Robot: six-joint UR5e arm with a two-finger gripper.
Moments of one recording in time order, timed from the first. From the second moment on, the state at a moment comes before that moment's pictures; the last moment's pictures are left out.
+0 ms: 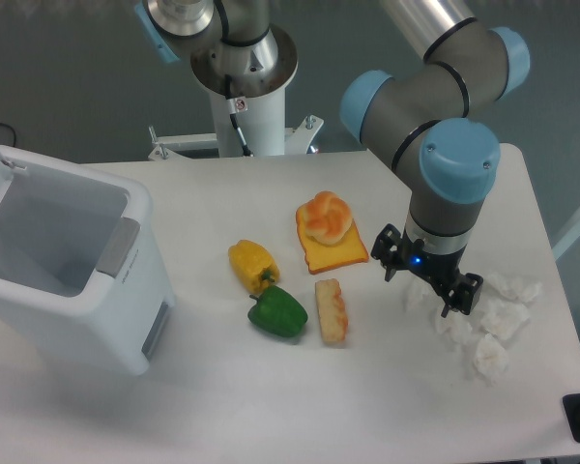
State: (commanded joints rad) arm 2.61 -2.03 -1.36 -1.21 1.56 1.28
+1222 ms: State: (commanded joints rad) arm 2.56 -2.03 -1.53 -1.04 1.38 0.92
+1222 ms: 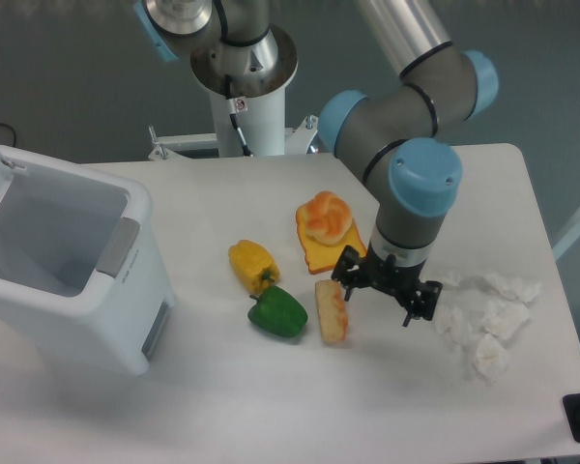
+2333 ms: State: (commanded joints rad) arm 2.56 -2.06 -1.66 -1.03 1.47 0.93
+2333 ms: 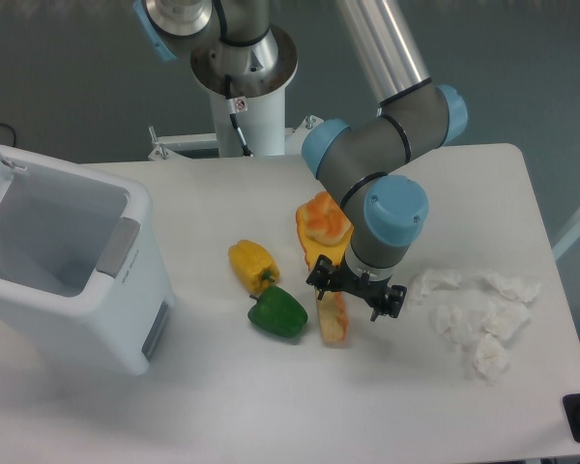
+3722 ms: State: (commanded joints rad) arm 2.52 -2.05 -1.68 -1.04 1.51 0.85
